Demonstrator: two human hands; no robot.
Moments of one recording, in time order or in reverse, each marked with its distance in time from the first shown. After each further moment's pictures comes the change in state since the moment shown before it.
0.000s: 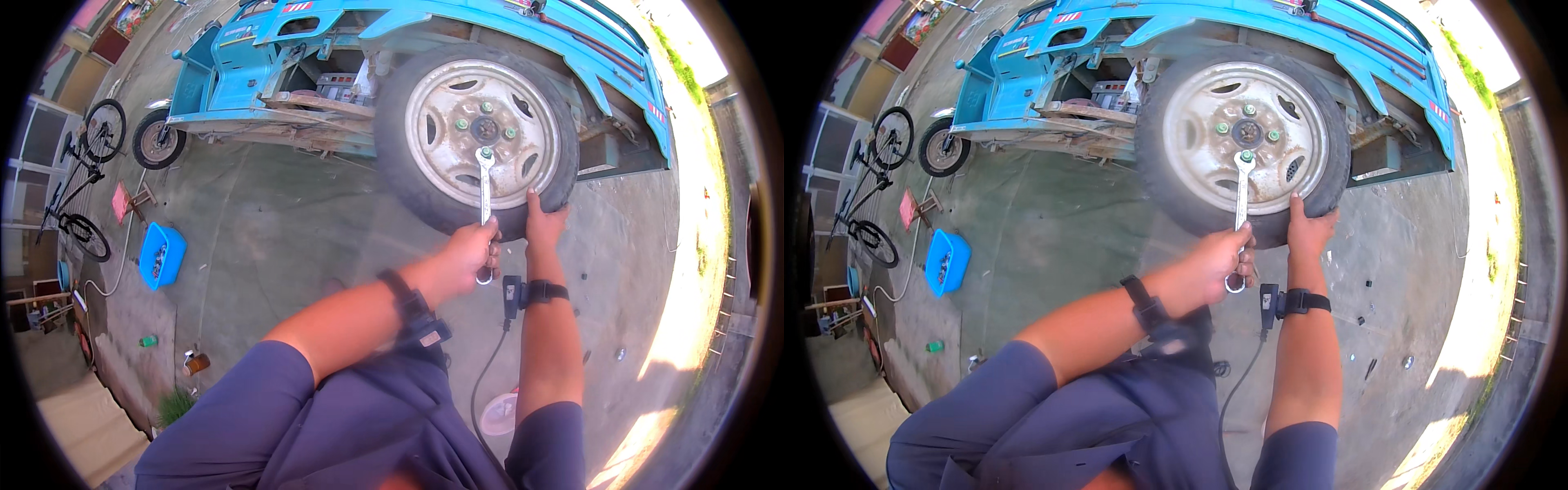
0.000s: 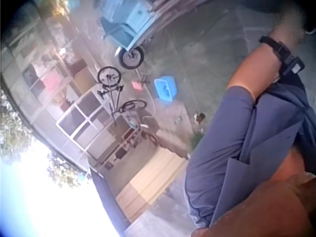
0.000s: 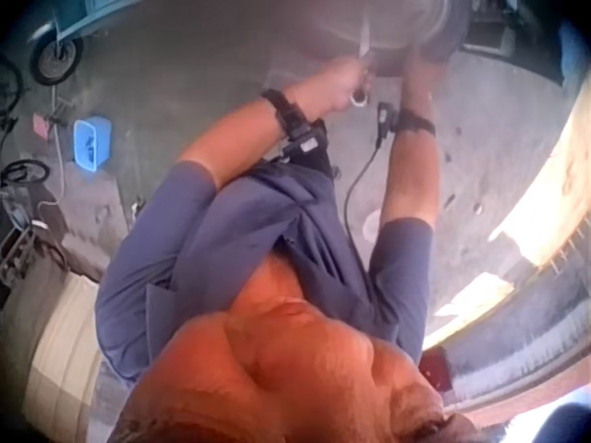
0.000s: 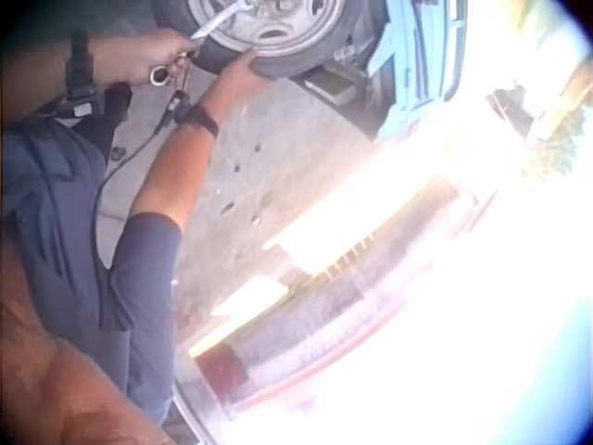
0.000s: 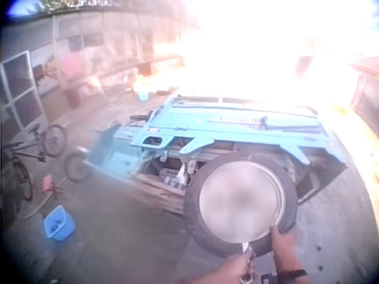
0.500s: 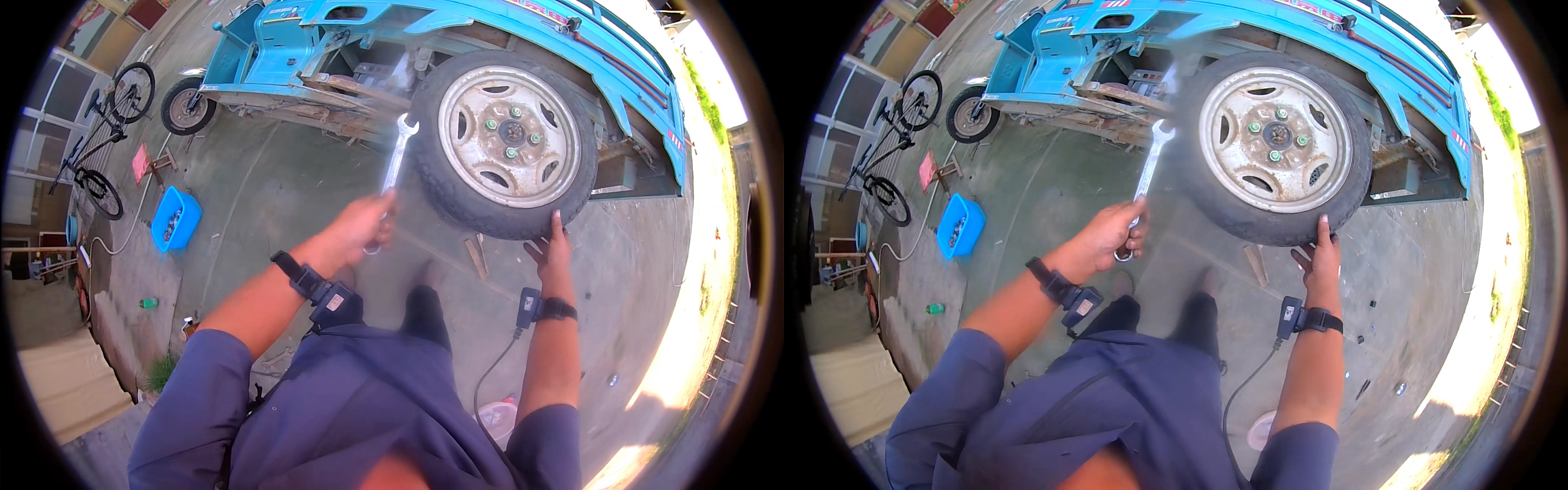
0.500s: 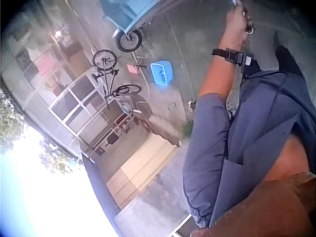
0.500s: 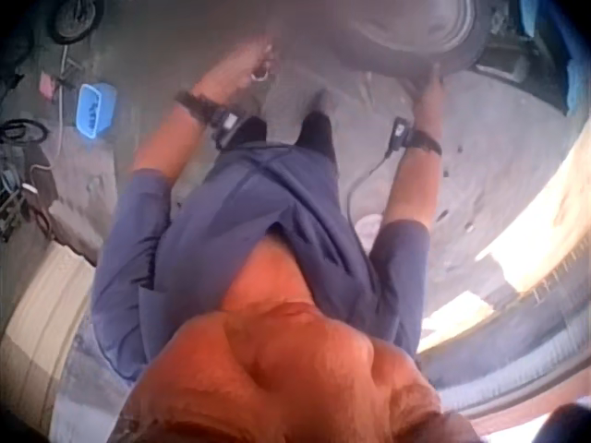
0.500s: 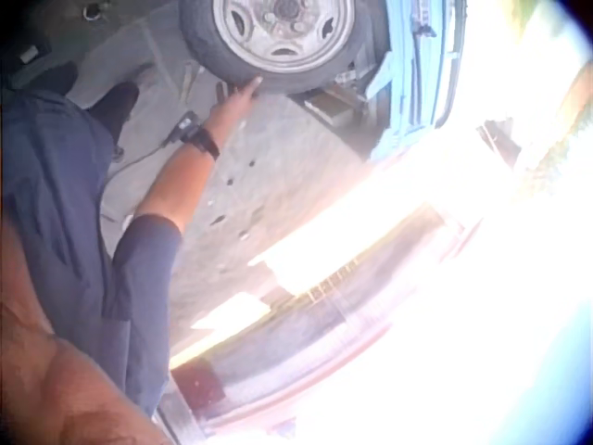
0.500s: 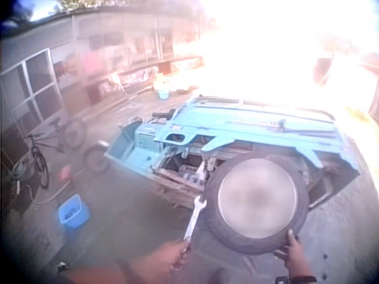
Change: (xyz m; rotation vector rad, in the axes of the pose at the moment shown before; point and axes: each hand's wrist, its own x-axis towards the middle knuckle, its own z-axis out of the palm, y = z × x) left_hand -0.116 0.072 -0.131 0.335 0.275 0.254; right_hand -0.027 -0.001 -0.045 0.577 -0.604 0.428
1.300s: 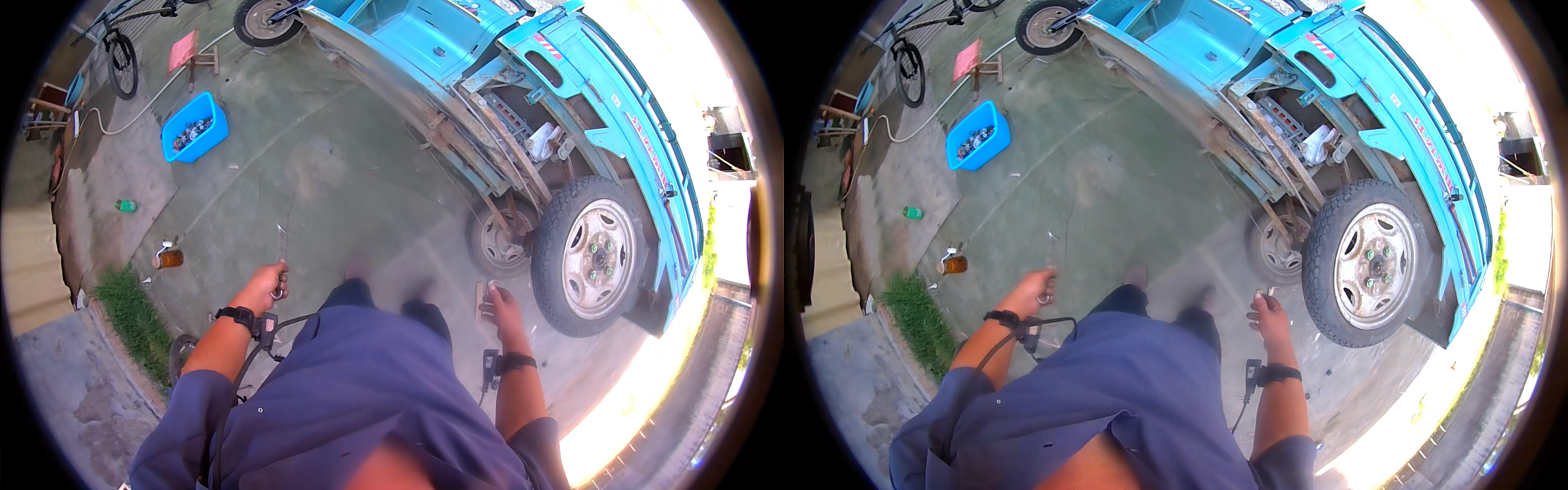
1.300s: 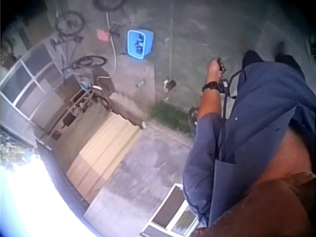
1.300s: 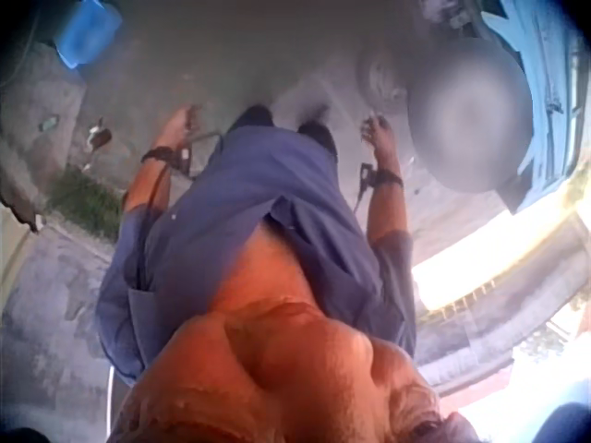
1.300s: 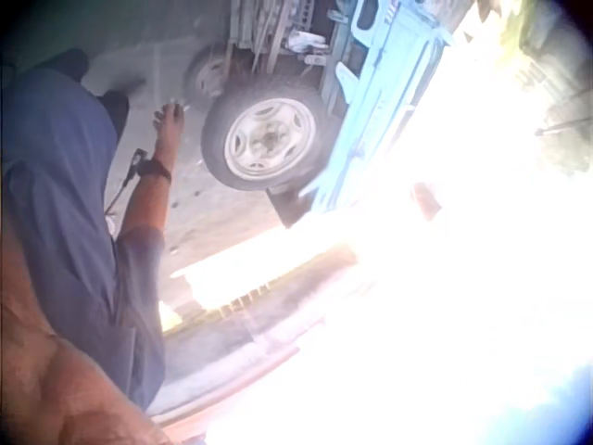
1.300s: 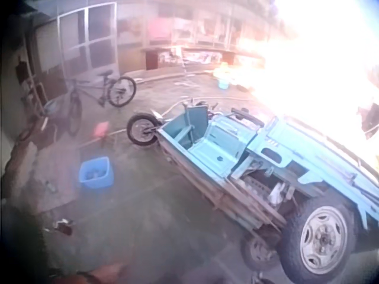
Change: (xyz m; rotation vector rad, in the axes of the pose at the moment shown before) left_hand -0.152 -0.159 -0.399 -0.535 0.636 -0.209; right_hand -0.077 0.107 0.220 -0.740 -0.385 0.196
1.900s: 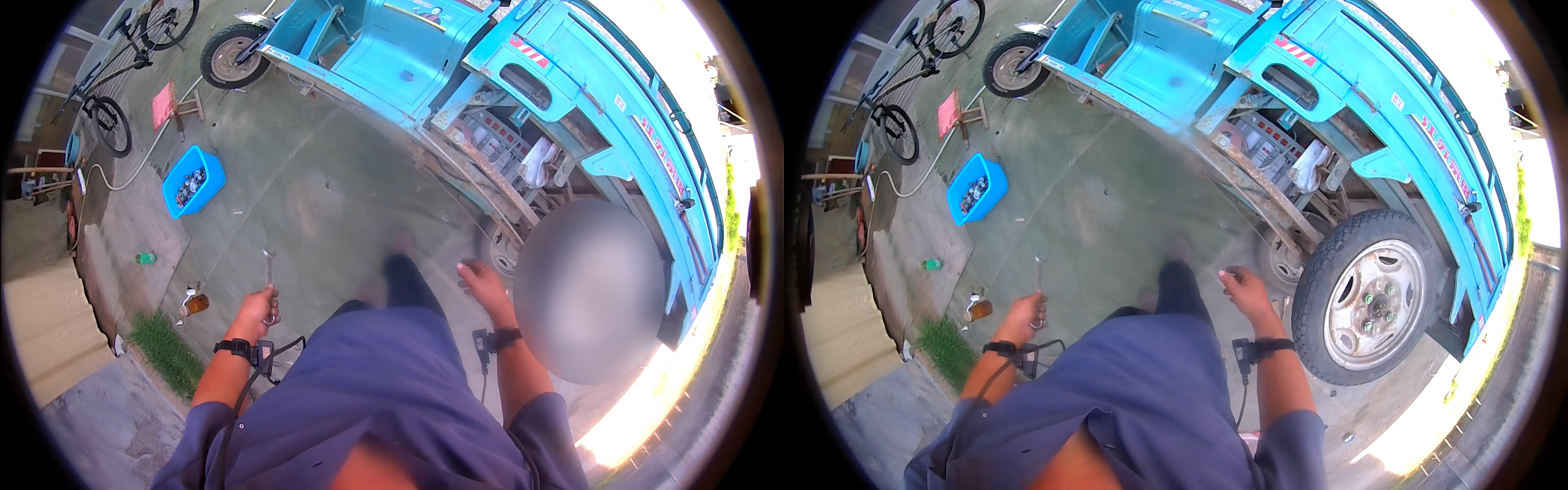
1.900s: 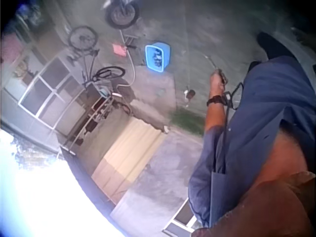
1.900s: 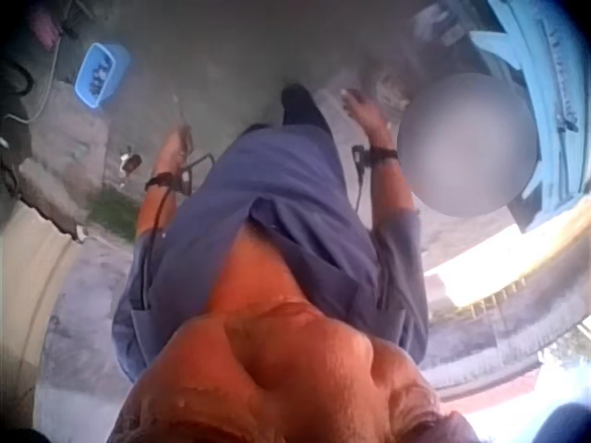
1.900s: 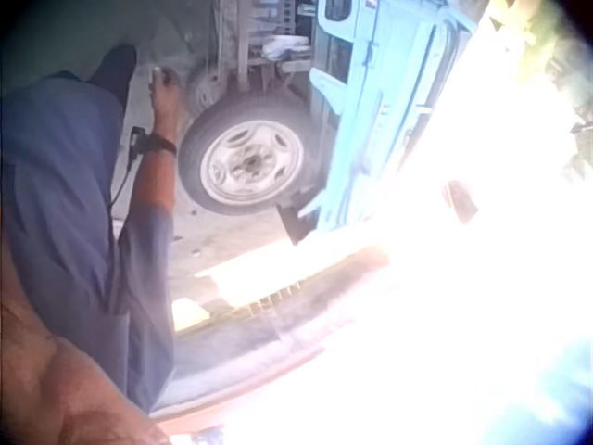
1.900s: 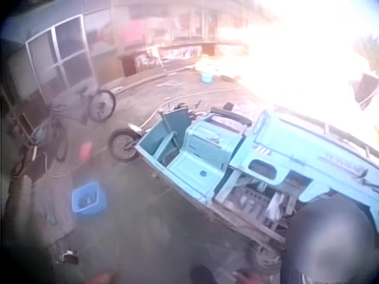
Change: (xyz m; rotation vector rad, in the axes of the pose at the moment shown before) left_hand -0.010 0.137 0.064 0.117 0.160 0.011; right_hand 0.121 -0.144 0.055 -0.106 -0.206 -0.112
